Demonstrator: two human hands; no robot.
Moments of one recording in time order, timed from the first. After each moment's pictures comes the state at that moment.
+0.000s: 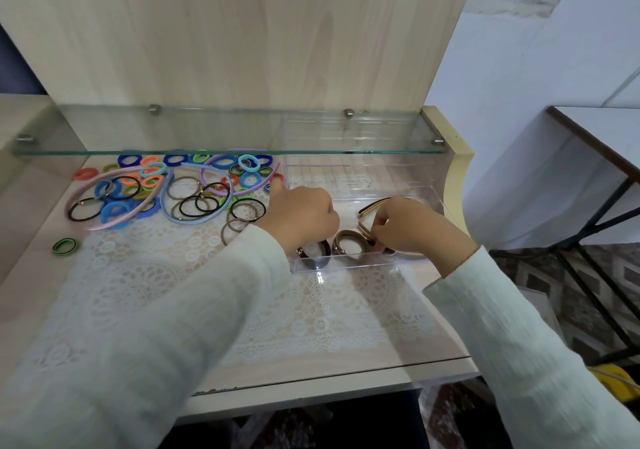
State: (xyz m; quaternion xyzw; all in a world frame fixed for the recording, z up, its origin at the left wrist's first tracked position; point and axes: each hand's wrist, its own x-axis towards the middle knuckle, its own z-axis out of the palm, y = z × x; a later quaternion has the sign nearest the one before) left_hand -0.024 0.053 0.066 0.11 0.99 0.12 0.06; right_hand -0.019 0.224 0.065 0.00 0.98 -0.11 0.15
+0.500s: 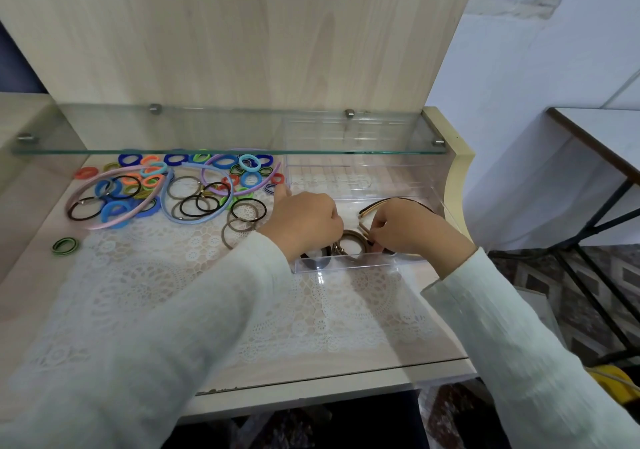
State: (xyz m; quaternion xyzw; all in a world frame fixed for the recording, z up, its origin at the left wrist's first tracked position) left_hand -0.016 0.055 0.063 0.12 0.98 0.13 0.07; right_hand -0.017 0.219 0.067 0.00 0.98 -0.10 0.15
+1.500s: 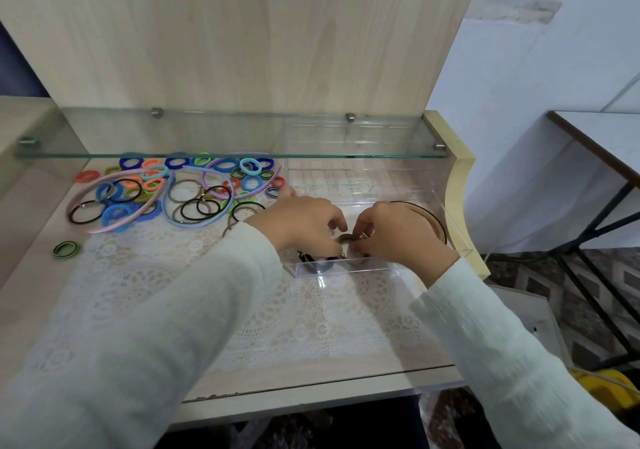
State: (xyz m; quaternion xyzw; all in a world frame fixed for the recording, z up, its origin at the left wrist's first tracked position) left_hand -0.022 0.042 0.075 0.25 0.95 0.08 0.15; right_hand -0.009 0.208 0.065 -0.09 0.99 -0.07 0.08
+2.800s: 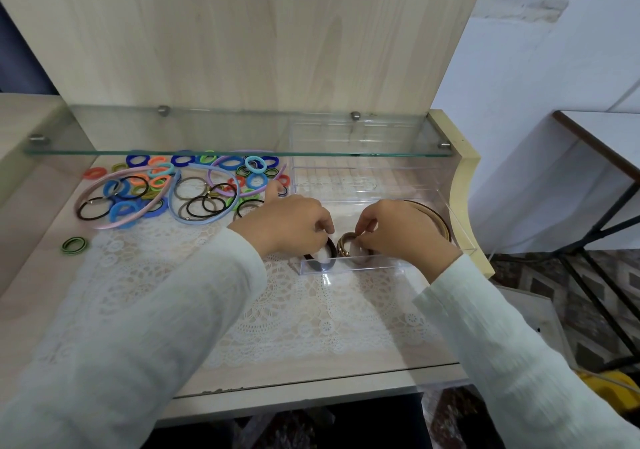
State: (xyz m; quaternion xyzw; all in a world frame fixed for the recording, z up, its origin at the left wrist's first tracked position) left_hand -0.019 0.020 0.064 0.23 0.96 0.09 0.11; right_hand -0.010 0.205 0.068 -0.07 0.99 -0.10 0.10
